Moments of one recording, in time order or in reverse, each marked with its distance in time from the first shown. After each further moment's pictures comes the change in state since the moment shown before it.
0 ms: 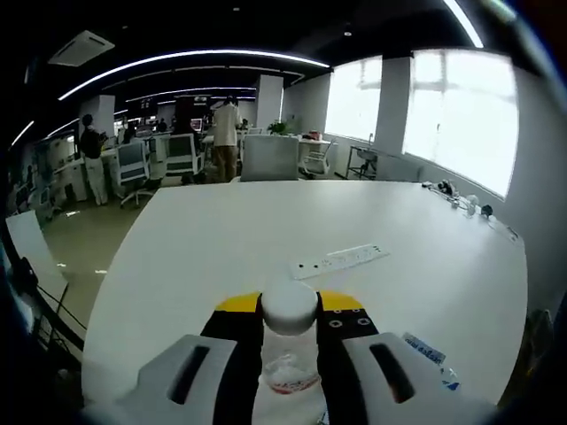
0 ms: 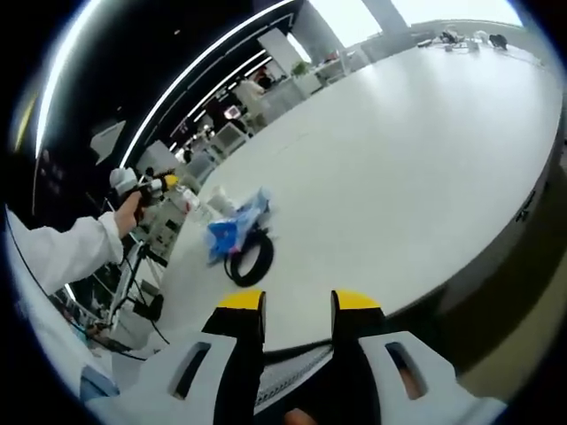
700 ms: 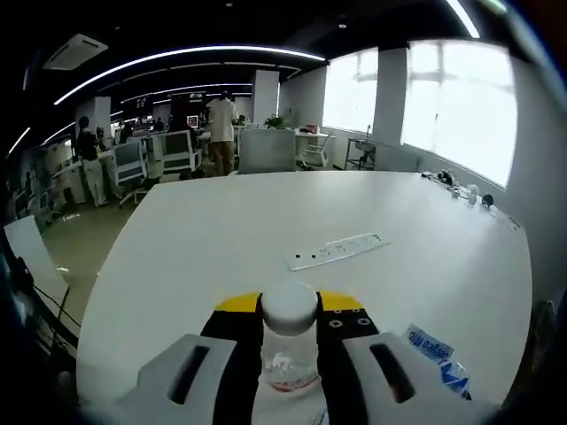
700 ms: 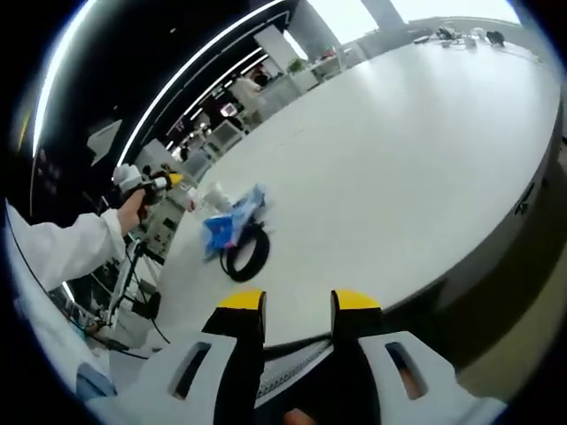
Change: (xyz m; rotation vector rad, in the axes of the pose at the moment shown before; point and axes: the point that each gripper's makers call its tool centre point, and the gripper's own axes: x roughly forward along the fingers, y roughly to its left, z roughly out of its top) left arm 0.014 -0.008 -0.018 0.030 0.024 -0.001; right arm 0.002 -0.002 -0.009 0.005 0.018 -0.007
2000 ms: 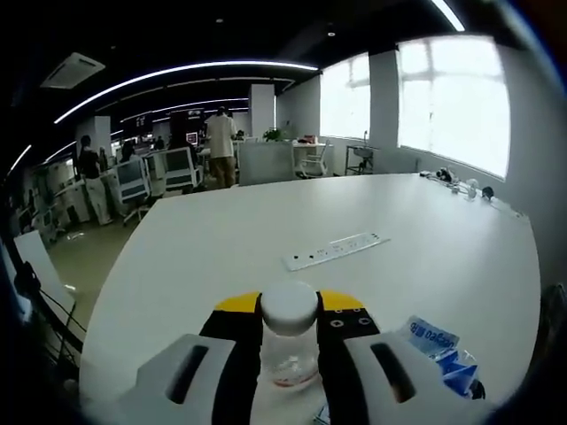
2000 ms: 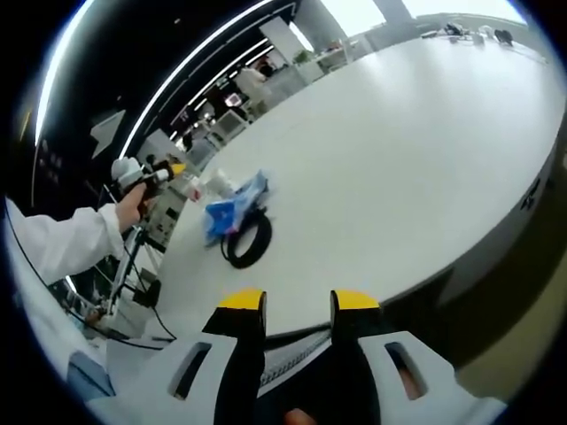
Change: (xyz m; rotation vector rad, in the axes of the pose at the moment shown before) left arm -0.020 -0.016 -0.009 0.065 -0.068 0.026; right arm 0.004 0.002 -0.015 -0.021 0.047 0.016
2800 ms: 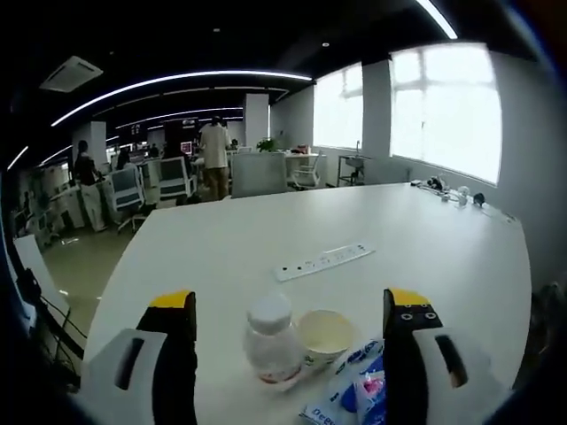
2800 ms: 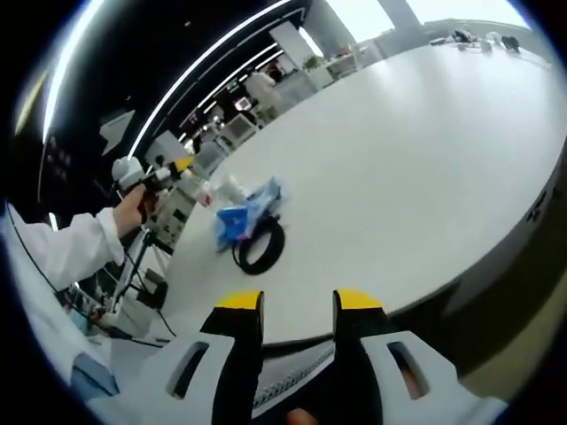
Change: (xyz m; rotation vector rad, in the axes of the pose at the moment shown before) left arm -0.034 -0.017 0.019 0.006 -0.044 -0.060; right arm -0.004 0.018 0.014 -0.034 -0.044 0.050
